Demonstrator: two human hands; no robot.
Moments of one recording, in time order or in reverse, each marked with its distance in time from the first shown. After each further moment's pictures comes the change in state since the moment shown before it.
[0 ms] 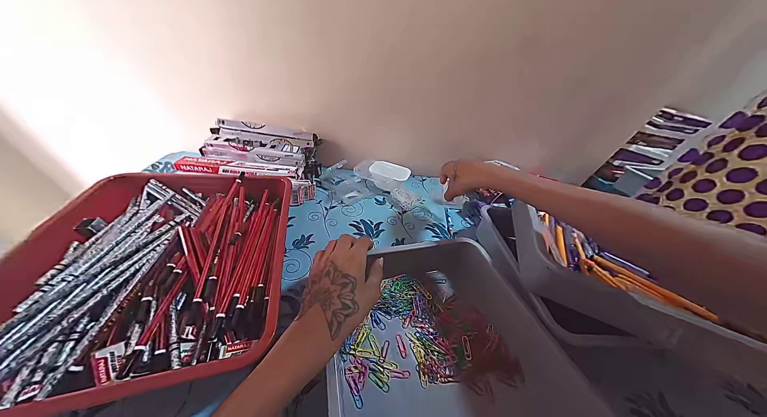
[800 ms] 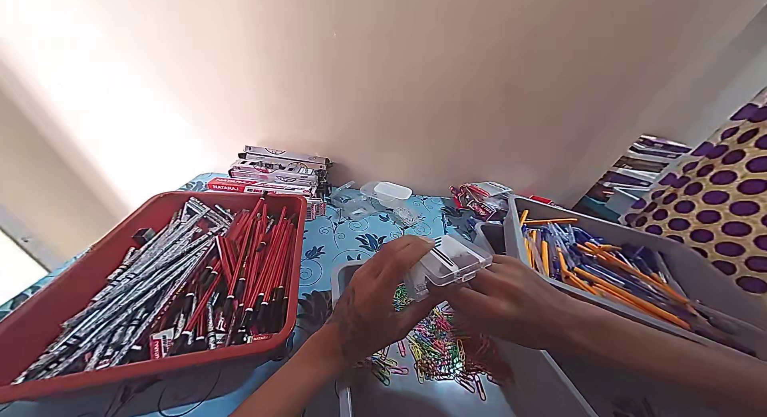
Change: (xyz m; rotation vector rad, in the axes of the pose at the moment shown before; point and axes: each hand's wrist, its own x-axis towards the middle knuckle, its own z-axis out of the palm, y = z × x) left_hand -0.006 0.008 0.021 -0.450 0.644 0.831; right_hand -0.194 -0.082 0.077 -0.331 0.995 -0.919
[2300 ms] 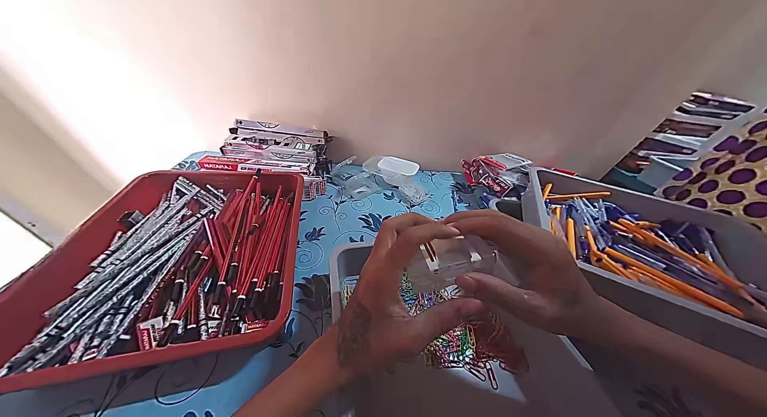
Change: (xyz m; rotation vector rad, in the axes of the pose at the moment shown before) left_hand 0.000 0.023 0.001 -0.379 -0.063 -0.358; right_hand -0.008 0.003 0.015 0.836 0.240 0.420
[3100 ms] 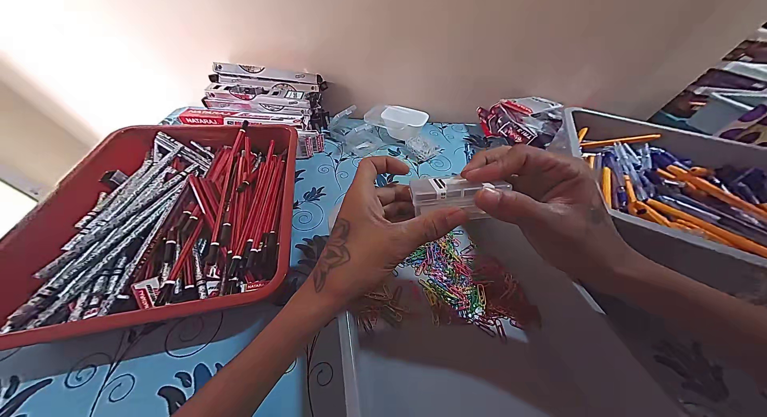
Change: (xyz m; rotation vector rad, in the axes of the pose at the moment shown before) left_hand 0.015 0.021 -0.015 -0.186 0.048 -0.589; right_hand 0.000 0.001 0.008 0.302 0.136 0.319
